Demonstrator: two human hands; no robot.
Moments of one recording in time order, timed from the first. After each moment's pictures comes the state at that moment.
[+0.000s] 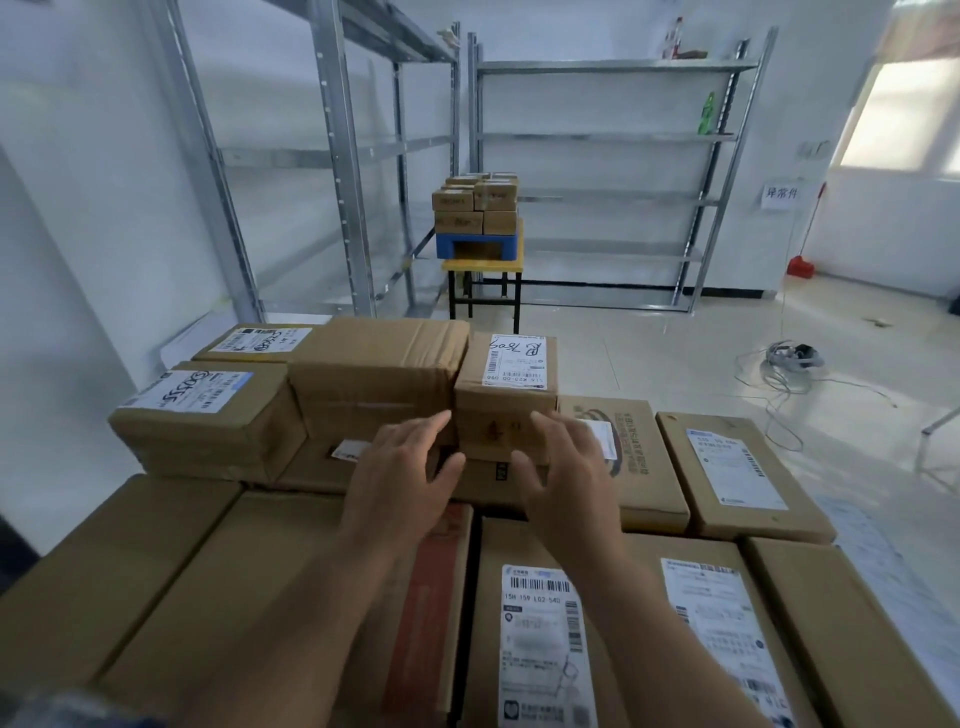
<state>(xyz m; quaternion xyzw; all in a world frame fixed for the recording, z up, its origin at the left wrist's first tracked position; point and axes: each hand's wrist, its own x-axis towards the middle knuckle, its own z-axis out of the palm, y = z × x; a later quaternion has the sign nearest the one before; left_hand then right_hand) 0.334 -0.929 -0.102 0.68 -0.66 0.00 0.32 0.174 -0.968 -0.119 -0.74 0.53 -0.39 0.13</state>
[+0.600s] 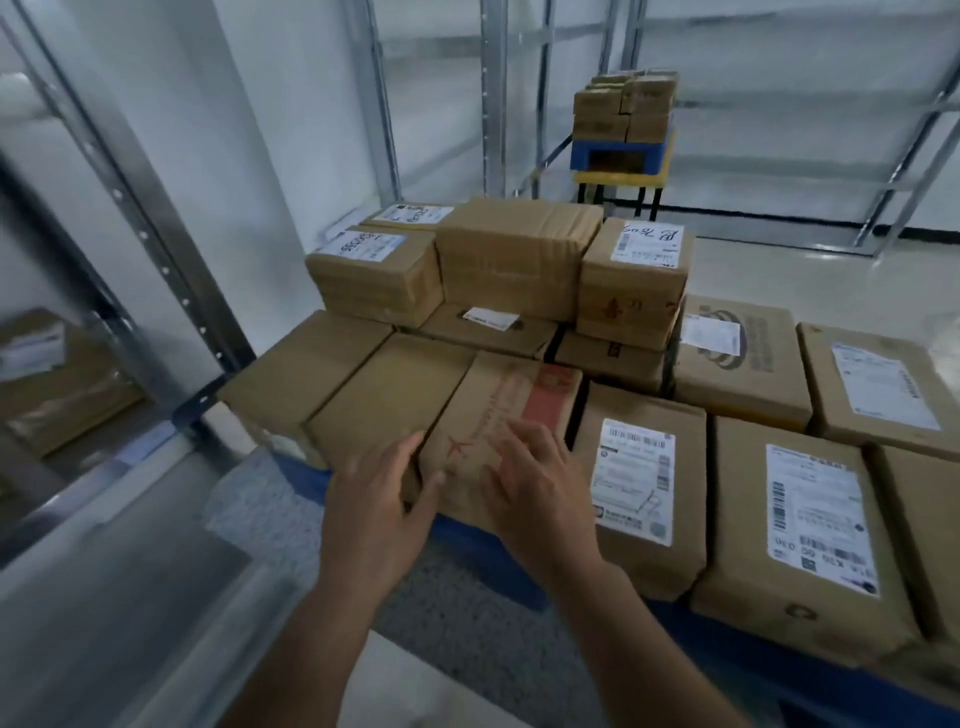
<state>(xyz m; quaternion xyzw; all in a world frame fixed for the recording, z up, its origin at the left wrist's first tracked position) 0.353 -0.729 -0.178 0.81 -0.51 0.00 0.31 0.221 -0.822 -0.188 -0.86 0.36 -0.32 0.15</state>
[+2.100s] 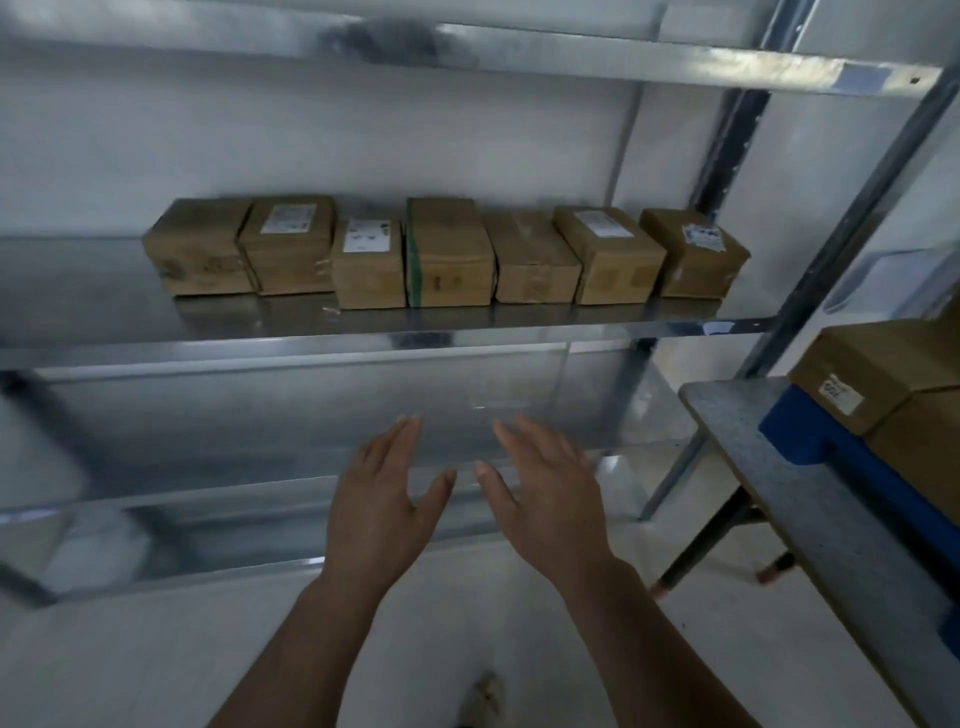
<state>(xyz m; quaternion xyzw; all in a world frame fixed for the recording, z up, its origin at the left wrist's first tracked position) 0.335 -0.147 -0.208 0.94 -0.08 0.17 0.29 0.330 -0.314 -0.194 -0.95 -0.07 -0.22 0.20</state>
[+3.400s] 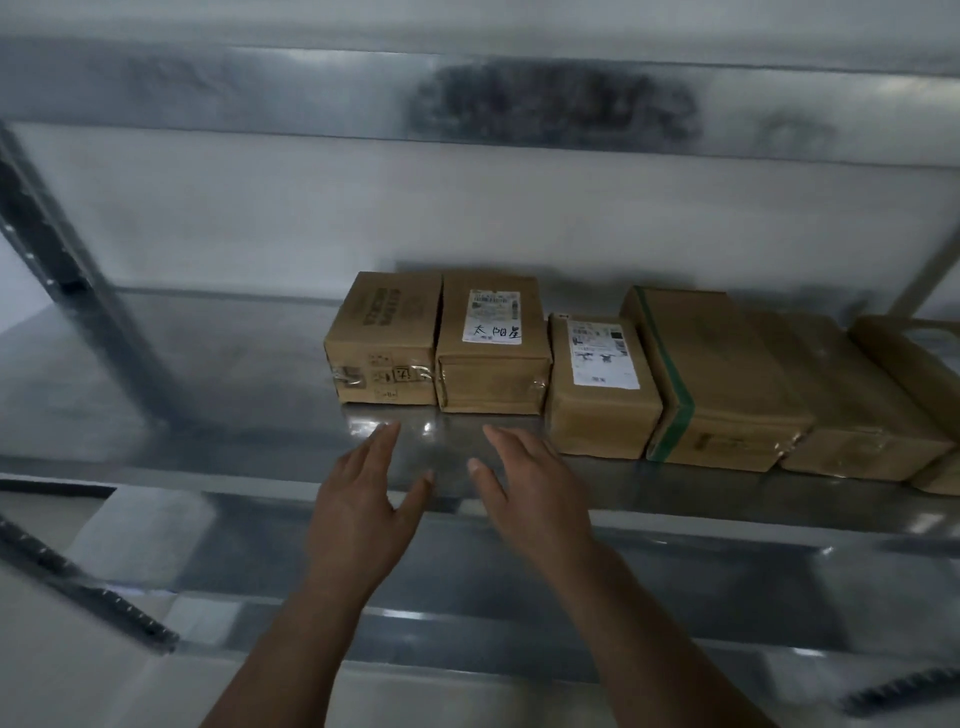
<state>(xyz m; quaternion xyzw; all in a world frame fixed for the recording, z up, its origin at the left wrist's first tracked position) 0.592 0.130 -0.199 0.94 0.08 0.19 0.26 0.634 -0.035 -0.177 -0.95 -0.19 -0.05 0.26</state>
